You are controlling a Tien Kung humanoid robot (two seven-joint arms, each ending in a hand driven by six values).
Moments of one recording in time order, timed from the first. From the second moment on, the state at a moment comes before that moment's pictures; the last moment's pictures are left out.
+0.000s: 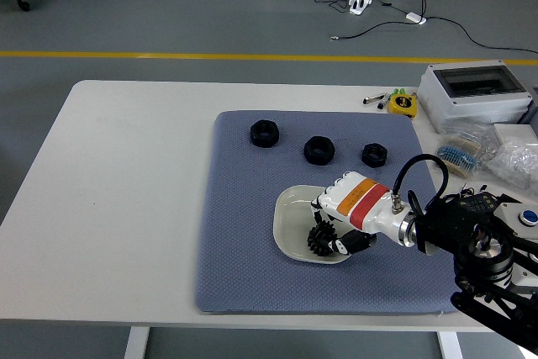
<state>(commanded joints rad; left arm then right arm) -0.11 0.14 -0.37 -0.22 0.75 0.19 0.13 0.63 -0.46 0.51 1.51 -2.25 0.05 -0.06</state>
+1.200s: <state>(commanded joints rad) -0.11 0.14 -0.37 -0.22 0.74 0.19 0.13 0.56 -0.47 0.70 1.57 -1.89 -0.22 -0.05</state>
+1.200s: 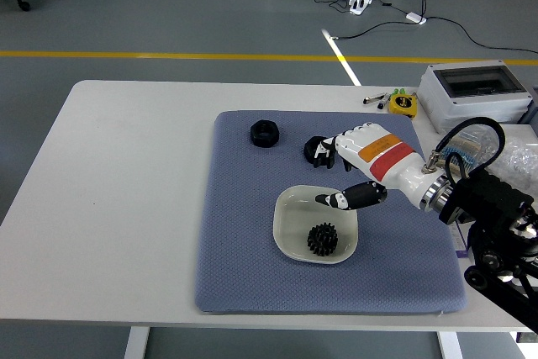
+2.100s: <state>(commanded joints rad) -0.11 0.13 -0.38 -0.22 0.76 0.19 0.13 0.33 -0.39 0.91 1.53 -0.76 -0.52 0.22</state>
